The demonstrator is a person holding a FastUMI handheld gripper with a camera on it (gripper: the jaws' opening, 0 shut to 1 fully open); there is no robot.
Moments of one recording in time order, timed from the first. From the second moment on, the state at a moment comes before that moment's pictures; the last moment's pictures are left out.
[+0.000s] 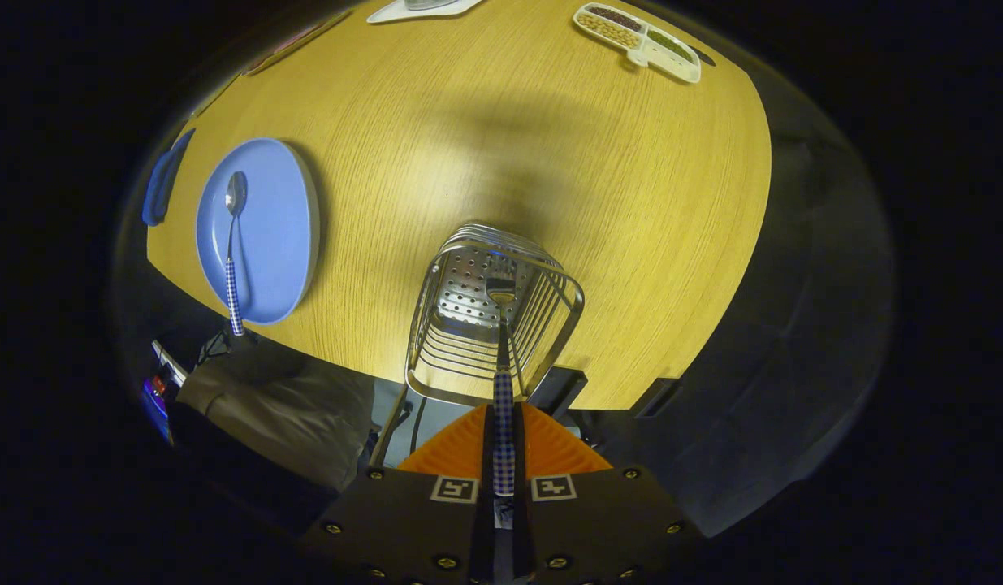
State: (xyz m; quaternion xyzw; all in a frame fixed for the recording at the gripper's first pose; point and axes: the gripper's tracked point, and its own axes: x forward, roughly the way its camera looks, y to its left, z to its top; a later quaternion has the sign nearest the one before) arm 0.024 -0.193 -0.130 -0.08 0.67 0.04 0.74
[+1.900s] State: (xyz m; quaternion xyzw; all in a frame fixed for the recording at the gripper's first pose) arm -0.016 0.036 -0.084 -0.06 0.50 0.14 0.86
